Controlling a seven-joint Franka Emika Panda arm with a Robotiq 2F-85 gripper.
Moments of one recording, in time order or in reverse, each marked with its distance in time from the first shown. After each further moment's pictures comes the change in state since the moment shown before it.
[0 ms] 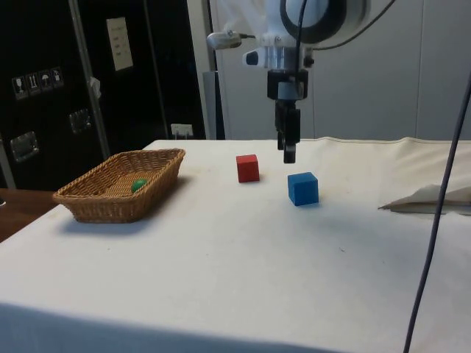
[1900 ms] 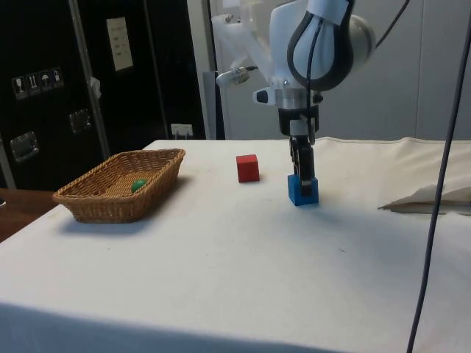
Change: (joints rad) arm 0.000 0.193 0.034 -0.021 0.024 0.133 0.025
